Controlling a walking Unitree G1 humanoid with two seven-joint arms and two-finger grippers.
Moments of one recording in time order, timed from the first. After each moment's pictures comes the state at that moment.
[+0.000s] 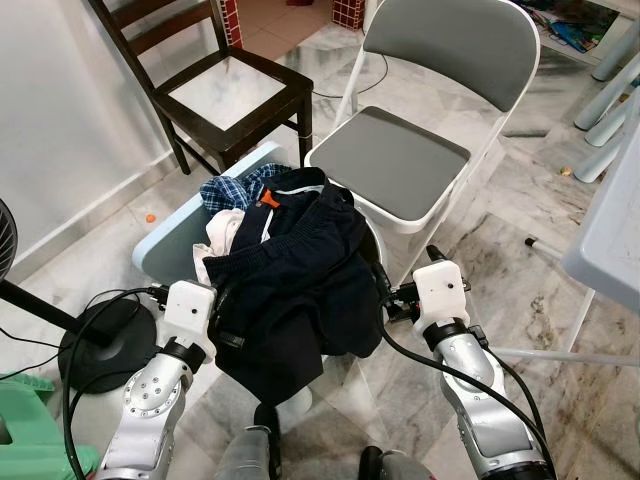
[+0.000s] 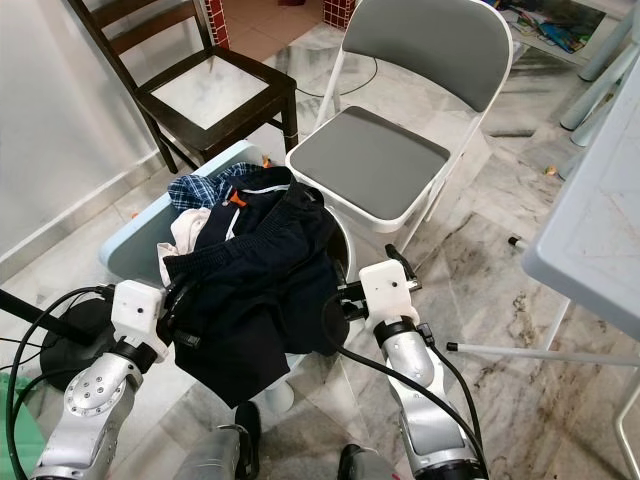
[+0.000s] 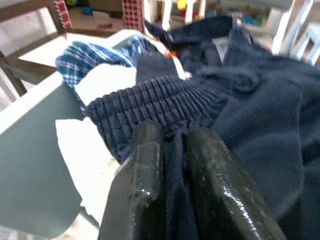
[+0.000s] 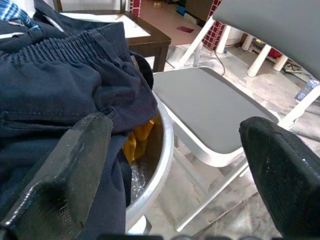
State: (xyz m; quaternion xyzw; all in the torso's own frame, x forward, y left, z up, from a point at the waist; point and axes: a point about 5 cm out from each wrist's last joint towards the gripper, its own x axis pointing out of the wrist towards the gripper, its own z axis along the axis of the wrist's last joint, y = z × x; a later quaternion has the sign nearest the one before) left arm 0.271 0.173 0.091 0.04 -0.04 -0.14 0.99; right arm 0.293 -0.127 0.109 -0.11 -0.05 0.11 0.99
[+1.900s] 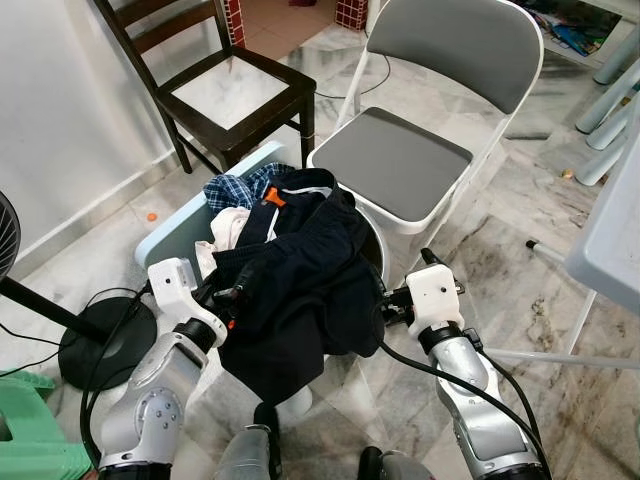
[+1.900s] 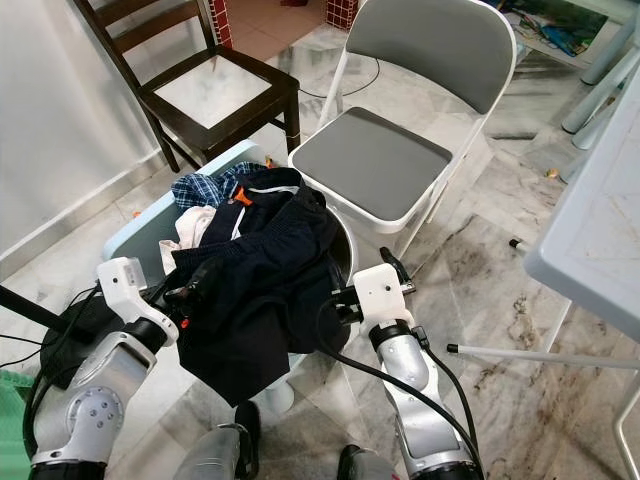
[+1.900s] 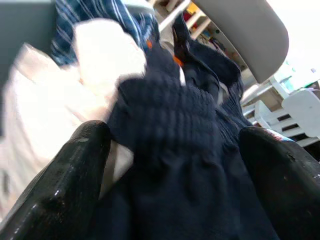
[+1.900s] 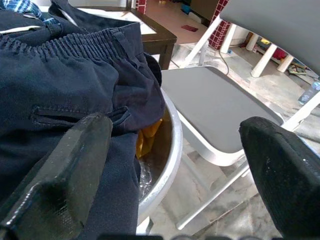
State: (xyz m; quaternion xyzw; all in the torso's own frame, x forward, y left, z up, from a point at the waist) left arm 0.290 0.172 0.113 -0.28 0.05 -0.13 0.95; right arm 0.291 -0.123 0.104 -0.12 -0.04 0.11 0.99
